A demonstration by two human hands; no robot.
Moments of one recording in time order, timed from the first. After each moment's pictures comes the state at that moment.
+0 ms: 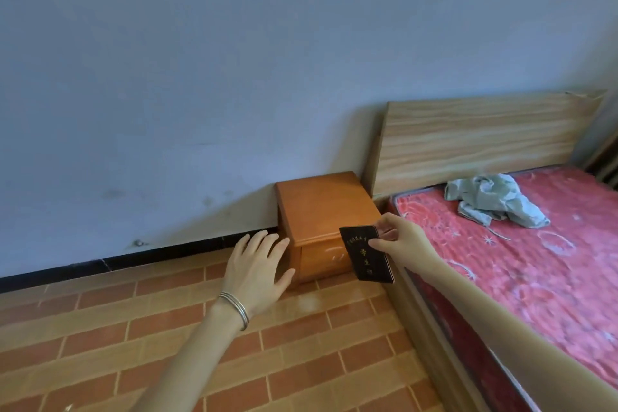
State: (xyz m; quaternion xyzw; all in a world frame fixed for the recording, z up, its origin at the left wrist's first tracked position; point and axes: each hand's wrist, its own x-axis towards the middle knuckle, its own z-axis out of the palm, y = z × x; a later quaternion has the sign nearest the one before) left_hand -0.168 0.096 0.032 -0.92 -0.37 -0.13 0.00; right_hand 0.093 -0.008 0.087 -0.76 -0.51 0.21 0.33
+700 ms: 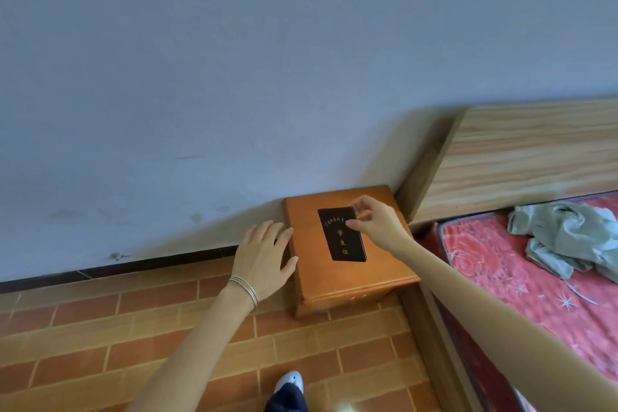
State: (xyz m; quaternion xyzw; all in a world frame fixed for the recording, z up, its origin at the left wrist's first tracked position) left_hand -0.008 0.443 -0.063 -0.91 -0.41 -0.06 -0.02; right_hand 0.224 0.397 -0.011 -0.75 -0.51 0.31 0.29
